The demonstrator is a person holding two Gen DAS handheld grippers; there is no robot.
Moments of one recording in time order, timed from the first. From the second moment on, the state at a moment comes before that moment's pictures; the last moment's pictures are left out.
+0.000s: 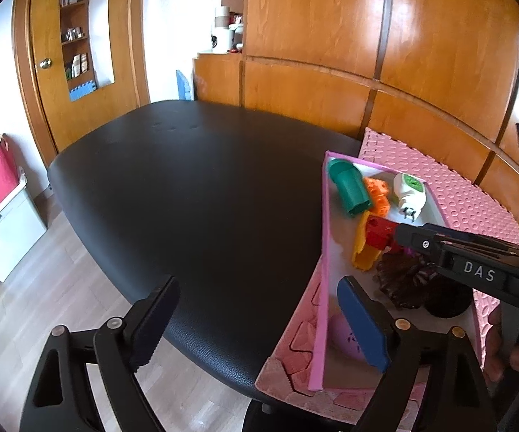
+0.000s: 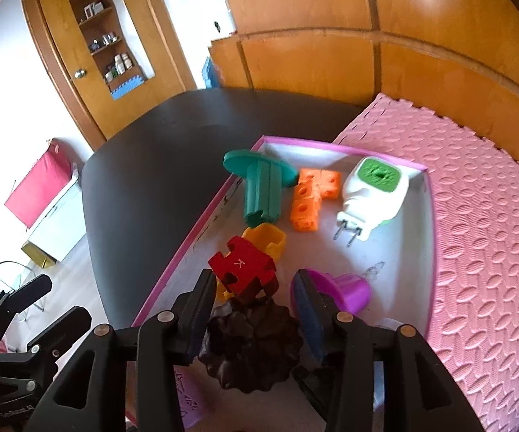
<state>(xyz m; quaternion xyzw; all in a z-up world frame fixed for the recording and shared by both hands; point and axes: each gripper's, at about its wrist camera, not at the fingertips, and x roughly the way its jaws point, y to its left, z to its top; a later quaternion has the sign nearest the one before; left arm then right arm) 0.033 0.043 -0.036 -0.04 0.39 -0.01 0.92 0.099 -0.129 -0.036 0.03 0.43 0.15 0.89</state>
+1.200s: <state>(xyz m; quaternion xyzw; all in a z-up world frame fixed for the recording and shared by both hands) -0.018 -0.004 -0.001 0.00 0.34 0.00 0.94 0.003 -0.161 -0.005 0.02 0.33 0.00 0.94</state>
